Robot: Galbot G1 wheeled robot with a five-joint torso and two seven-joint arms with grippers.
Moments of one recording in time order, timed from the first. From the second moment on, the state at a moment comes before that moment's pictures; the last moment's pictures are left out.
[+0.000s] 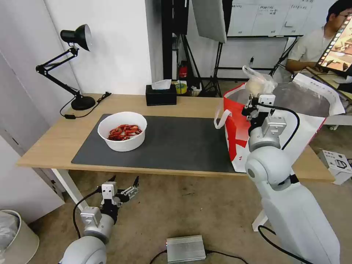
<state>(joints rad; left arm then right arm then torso) 1.55 -0.97 -0.32 -2.12 -0.57 0.06 -0.34 -0.82 1.15 0.28 2.06 0.37 -0.43 0.58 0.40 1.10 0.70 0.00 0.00</state>
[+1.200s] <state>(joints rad) 1.53 -0.97 -0.30 -2.10 -0.58 0.06 -0.34 -0.83 1.15 0.31 2.06 0.43 -0.40 0.67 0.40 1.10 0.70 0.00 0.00</state>
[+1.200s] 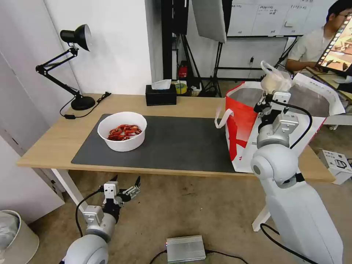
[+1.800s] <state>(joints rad) 1.54 -0.98 -0.30 -2.10 -0.57 0.06 -0.34 -0.84 1.16 0.31 2.09 0.46 -0.41 0.68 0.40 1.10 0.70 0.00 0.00</state>
